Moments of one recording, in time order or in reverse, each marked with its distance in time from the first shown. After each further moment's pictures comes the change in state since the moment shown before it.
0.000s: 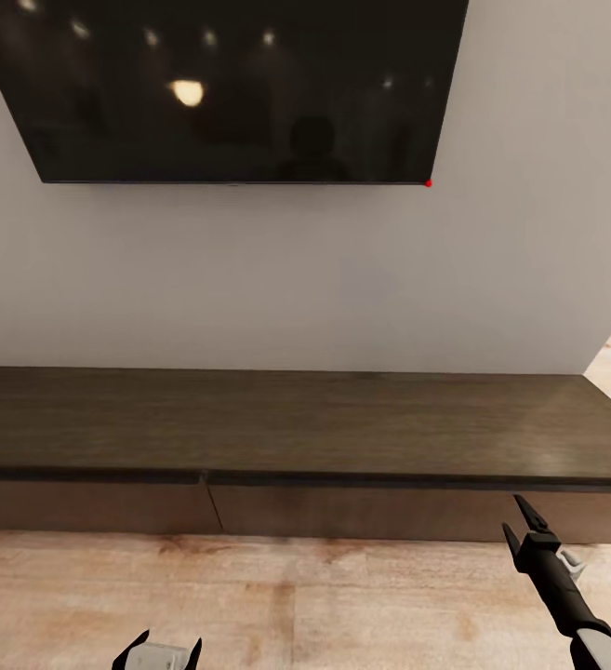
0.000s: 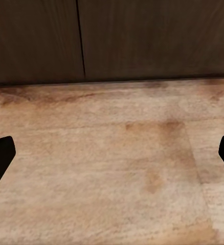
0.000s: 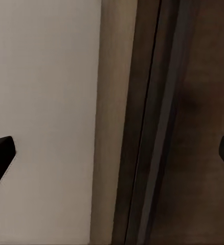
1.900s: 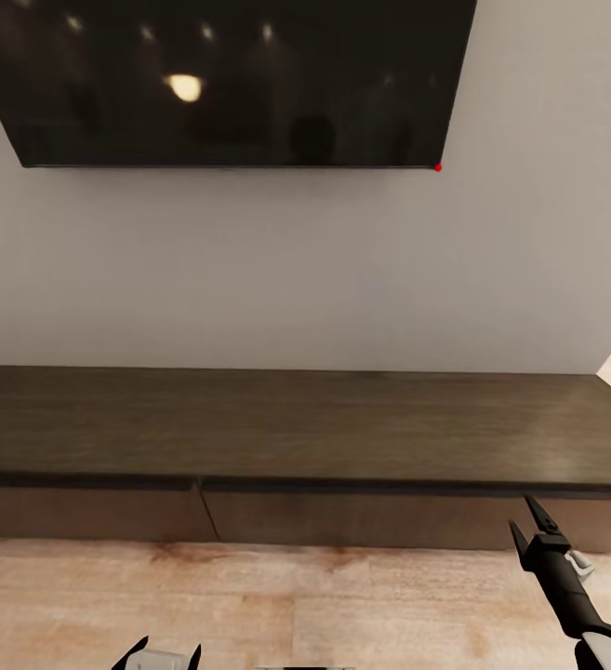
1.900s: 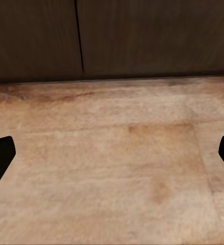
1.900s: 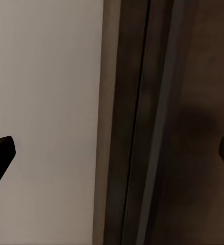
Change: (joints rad) left arm 0.014 0.000 -0.001 -0.002 0.000 0.000 -0.001; right arm 0.001 -0.002 -0.037 0.000 0.001 0.001 0.048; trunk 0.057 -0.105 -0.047
